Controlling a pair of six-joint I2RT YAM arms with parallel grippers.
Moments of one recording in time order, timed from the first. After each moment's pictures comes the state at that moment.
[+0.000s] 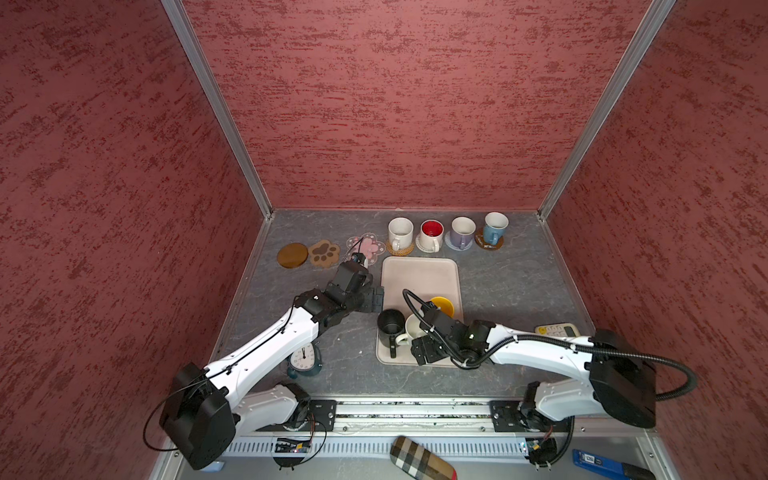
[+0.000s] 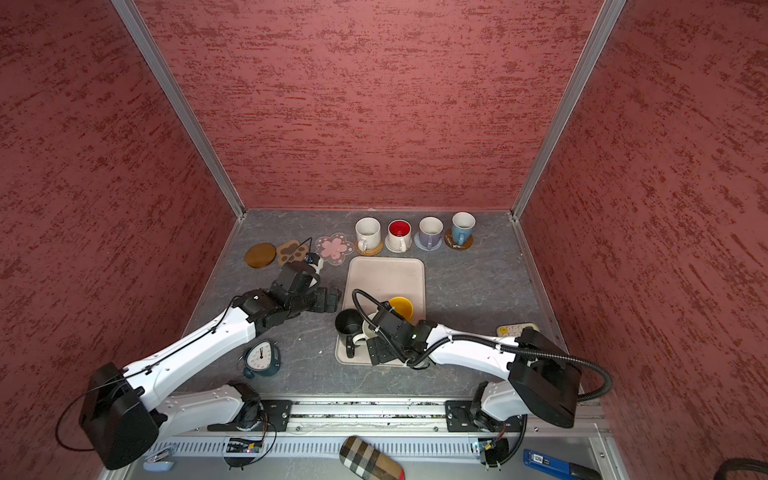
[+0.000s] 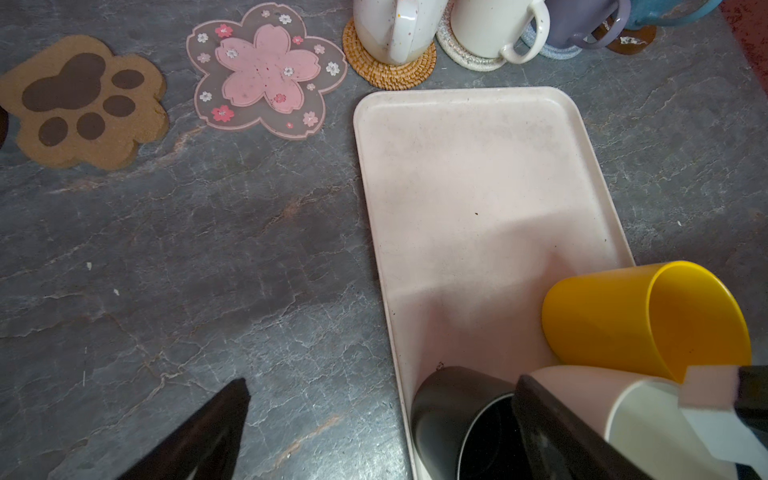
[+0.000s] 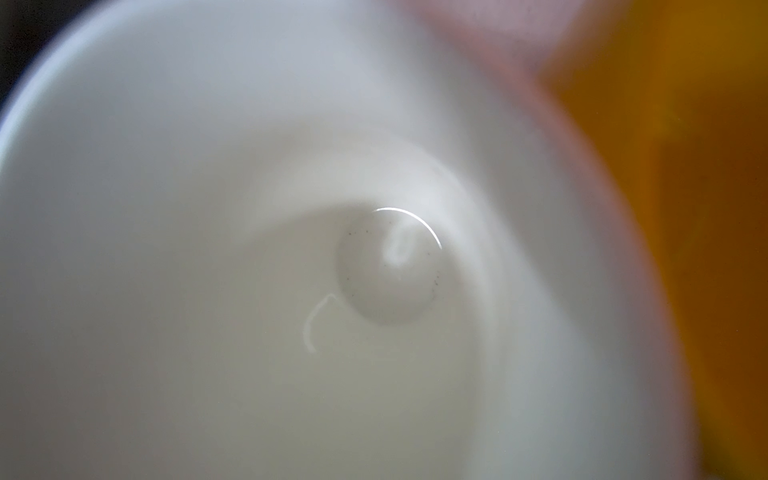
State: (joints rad) left arm -0.63 1.15 0.84 -0.52 -0.14 -0.41; right arm 1.03 1.40 0.73 -0.42 0.06 0.69
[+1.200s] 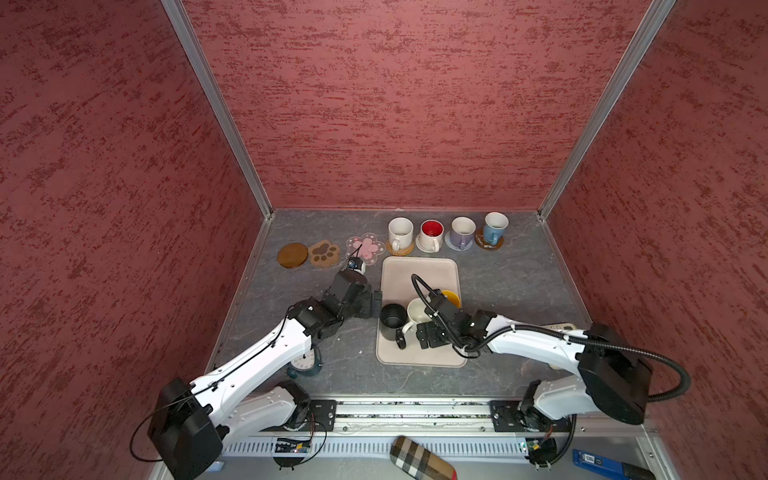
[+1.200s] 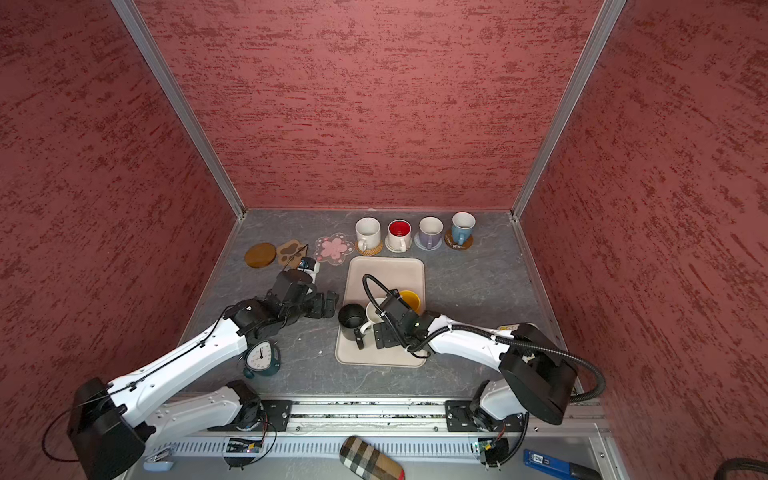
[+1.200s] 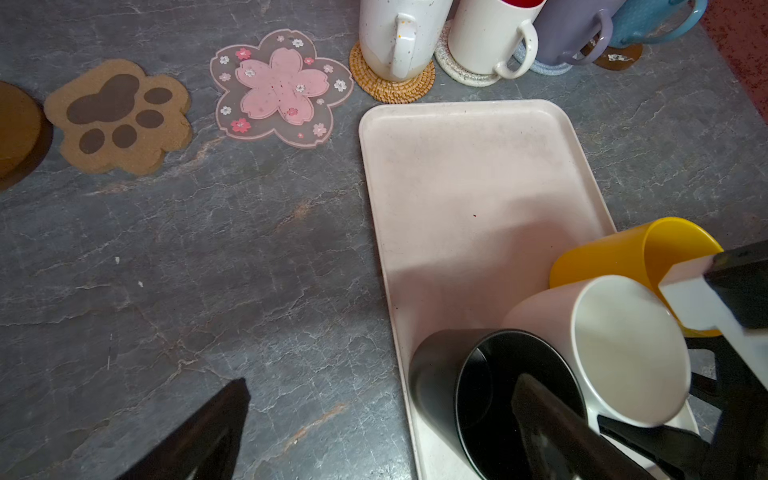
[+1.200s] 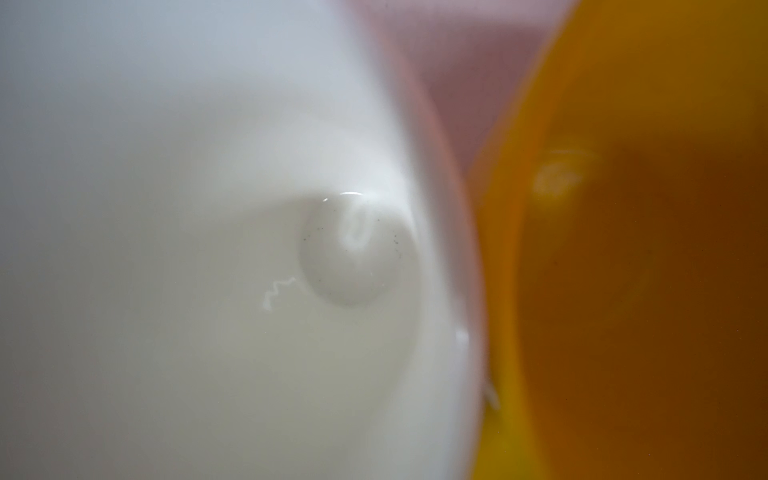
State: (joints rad) left arm -0.68 1.07 0.80 -0.52 -0.21 -0.43; right arm 0.90 1.44 0.74 -0.38 0.09 0.66
